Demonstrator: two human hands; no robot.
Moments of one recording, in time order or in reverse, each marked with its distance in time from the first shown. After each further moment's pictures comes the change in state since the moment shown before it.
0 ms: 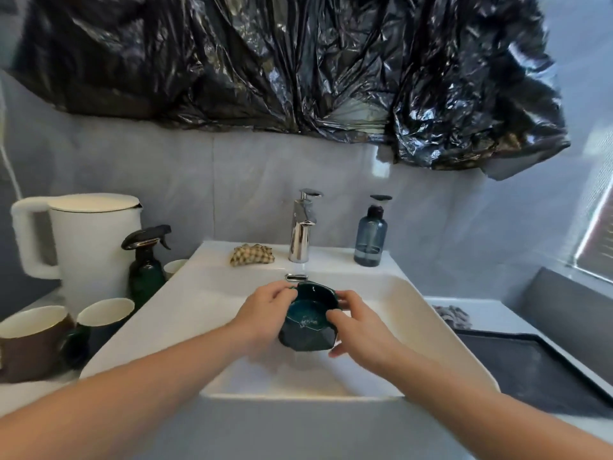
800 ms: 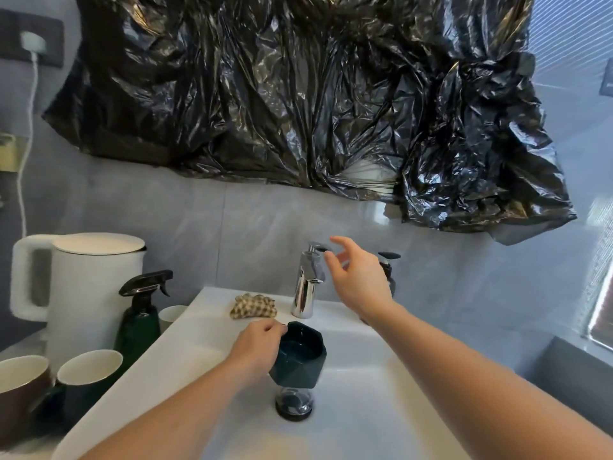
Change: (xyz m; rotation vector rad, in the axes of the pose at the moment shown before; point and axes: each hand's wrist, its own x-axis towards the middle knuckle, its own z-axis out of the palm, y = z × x) left_hand 0.073 -0.018 -0.012 -0.007 0.129 -0.090; right_hand 0.126 -0.099 -0.034 -0.415 0.449 -0.431
